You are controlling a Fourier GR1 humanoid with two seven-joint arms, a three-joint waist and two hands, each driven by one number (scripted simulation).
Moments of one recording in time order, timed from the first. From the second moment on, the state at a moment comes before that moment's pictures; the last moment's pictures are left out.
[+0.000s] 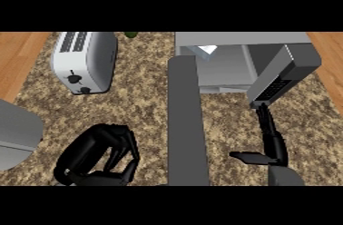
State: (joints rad) left arm 0.00 0.00 -0.15 -1.87 0.05 -0.50 0.05; right arm -0.26 -0.09 -0.28 -0.62 0.13 0.08 -0.95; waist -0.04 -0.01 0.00
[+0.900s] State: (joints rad) left arm -0.31 0.00 -0.57 -1.15 -0.13 -0.05 -0.33; right arm 0.21 -0.16 -0.18 -1.30 0.04 0.28 -0.84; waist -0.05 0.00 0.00
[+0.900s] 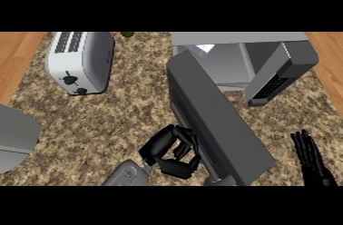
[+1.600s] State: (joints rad) left arm -0.53 0.01 -0.87 -0.87 0.24 0.27 -0.48; right arm 0.30 -0.22 -0.15 -1.66 -0.13 0.41 -0.66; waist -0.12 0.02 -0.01
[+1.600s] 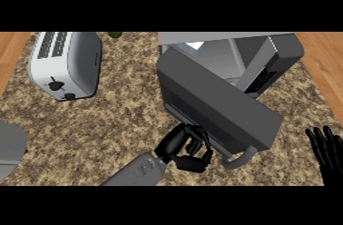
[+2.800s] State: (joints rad) left arm -0.76 0.00 -0.90 -0.86 0.69 0.65 -0.50; right arm 0.21 -0.37 -0.21 -1.90 -0.22 0.47 -0.48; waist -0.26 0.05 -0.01
